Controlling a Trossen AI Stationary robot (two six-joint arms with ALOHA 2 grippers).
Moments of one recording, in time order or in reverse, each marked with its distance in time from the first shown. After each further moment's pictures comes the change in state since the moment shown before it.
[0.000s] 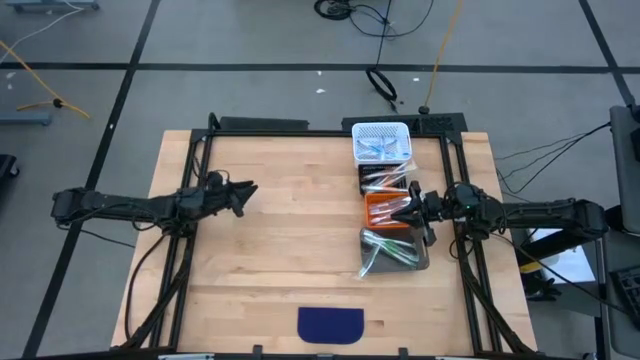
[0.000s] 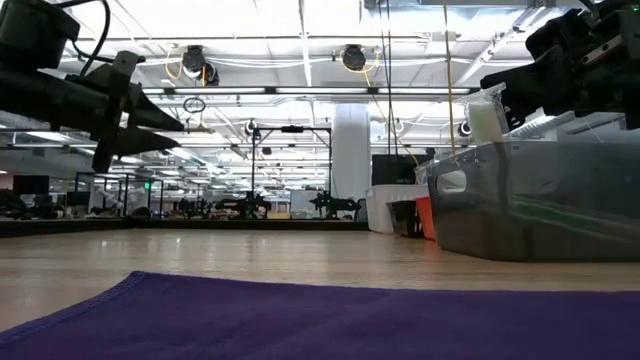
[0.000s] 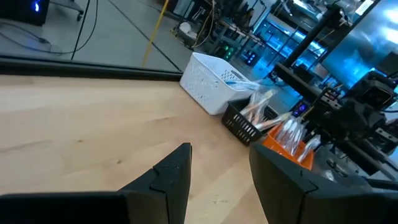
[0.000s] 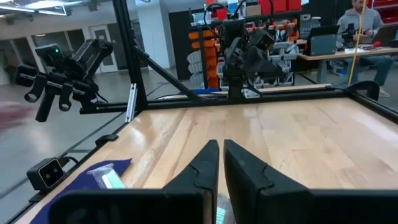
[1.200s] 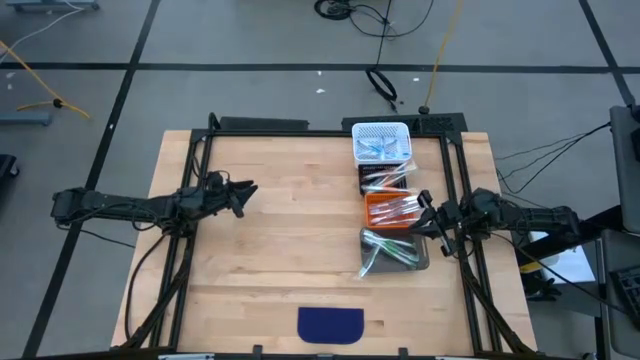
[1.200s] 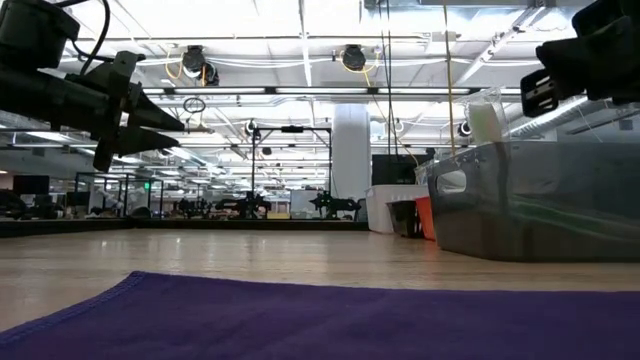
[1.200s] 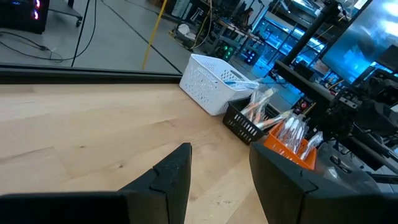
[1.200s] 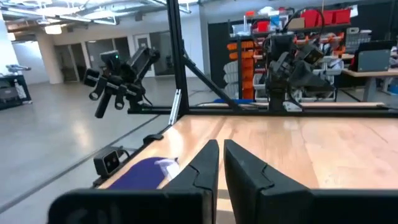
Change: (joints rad) left arm 0.000 0.002 0.000 0.009 0.001 0.047; right arm 0.131 -0.490 0.000 -0.433 -0.027 -0.007
